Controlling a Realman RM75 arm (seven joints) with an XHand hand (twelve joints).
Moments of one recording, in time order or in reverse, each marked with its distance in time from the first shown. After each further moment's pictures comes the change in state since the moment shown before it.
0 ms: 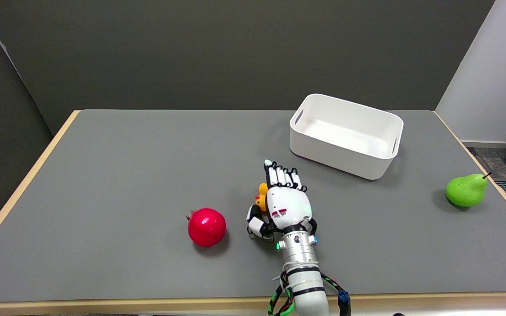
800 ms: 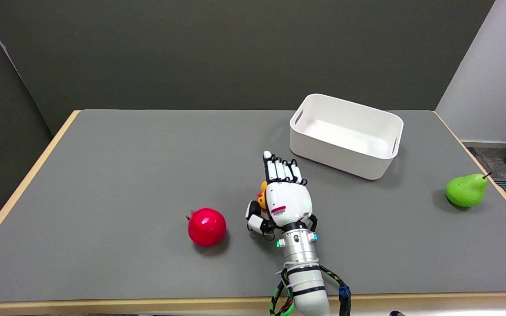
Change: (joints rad) arm 0.019 -0.007 0.000 -0.075 -0.111 0.042 0.030
